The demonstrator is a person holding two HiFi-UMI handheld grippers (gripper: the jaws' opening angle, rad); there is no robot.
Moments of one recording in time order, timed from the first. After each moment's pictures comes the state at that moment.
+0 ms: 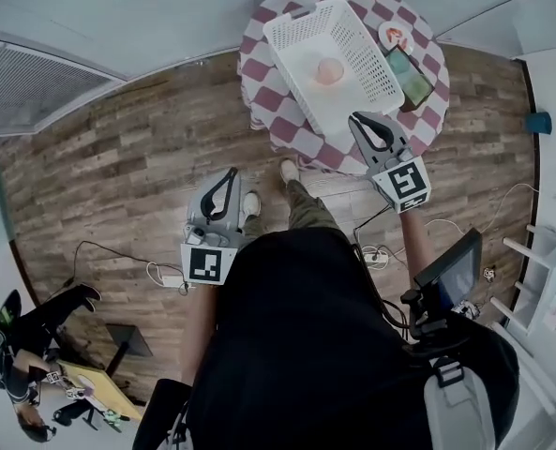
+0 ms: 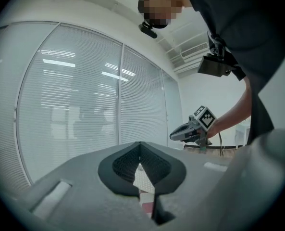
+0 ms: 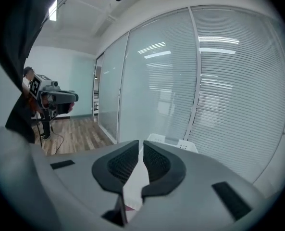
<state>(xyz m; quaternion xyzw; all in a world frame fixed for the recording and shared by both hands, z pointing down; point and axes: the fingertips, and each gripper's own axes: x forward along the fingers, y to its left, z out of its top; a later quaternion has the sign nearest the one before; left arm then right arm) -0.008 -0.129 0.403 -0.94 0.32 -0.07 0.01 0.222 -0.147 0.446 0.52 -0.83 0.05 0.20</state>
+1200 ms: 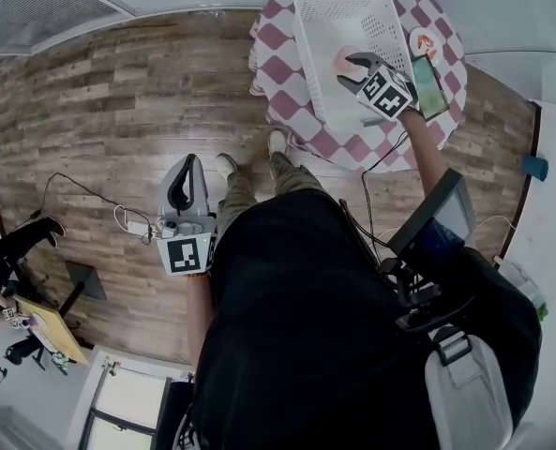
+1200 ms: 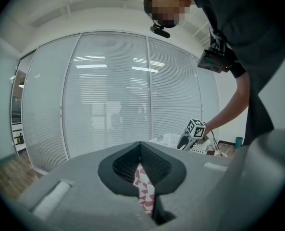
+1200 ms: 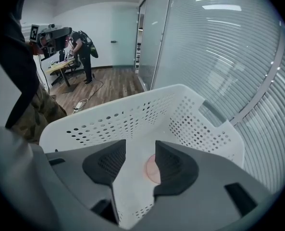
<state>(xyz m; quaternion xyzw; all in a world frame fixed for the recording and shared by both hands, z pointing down) -0.074 -0.133 0.427 -0.85 0.53 -0.08 -0.03 0.243 -0.267 0.627 0.23 -0.83 0.06 0.51</state>
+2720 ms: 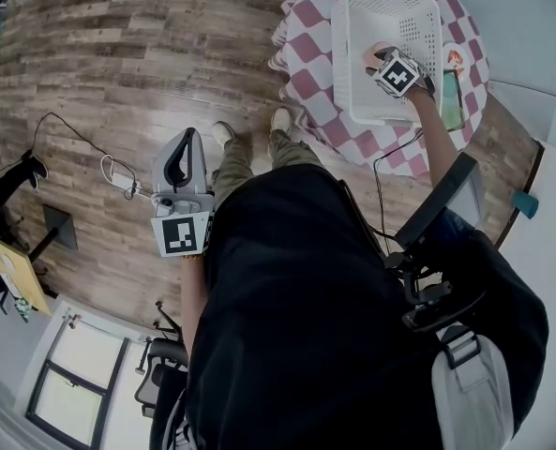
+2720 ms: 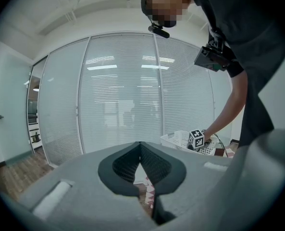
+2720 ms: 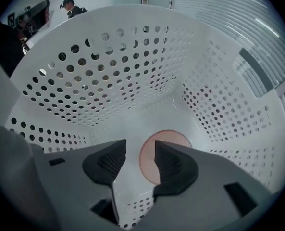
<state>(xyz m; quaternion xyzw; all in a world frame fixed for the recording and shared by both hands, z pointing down) -0.105 -0.109 0.430 -0.80 0.59 -0.09 -0.04 0.273 -0.279 0.734 0.15 -0.75 0.10 0.63</state>
